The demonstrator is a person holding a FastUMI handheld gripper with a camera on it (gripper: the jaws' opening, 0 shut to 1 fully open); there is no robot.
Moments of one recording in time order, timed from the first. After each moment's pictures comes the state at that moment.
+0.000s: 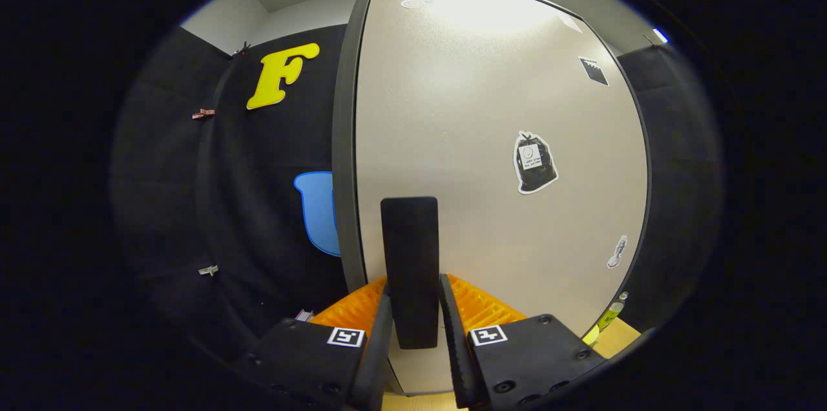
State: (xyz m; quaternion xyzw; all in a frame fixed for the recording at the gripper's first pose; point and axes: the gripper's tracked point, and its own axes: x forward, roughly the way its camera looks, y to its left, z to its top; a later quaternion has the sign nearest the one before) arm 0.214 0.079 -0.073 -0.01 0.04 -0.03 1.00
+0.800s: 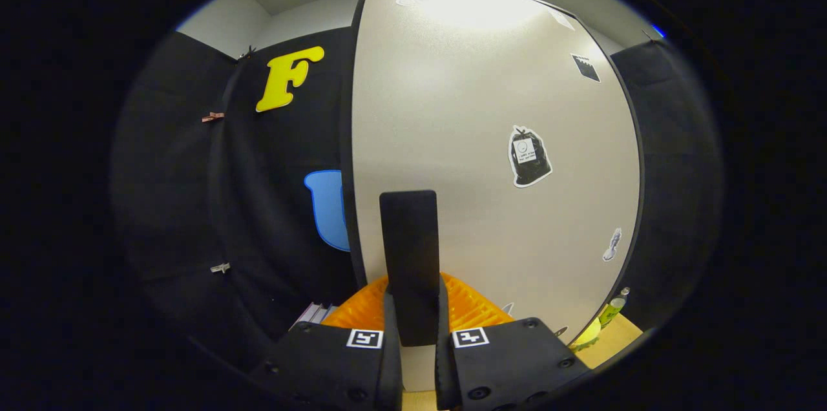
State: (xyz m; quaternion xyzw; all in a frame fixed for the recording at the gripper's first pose) arm 0.186 0.078 -0.073 -0.01 0.05 0.00 1.00
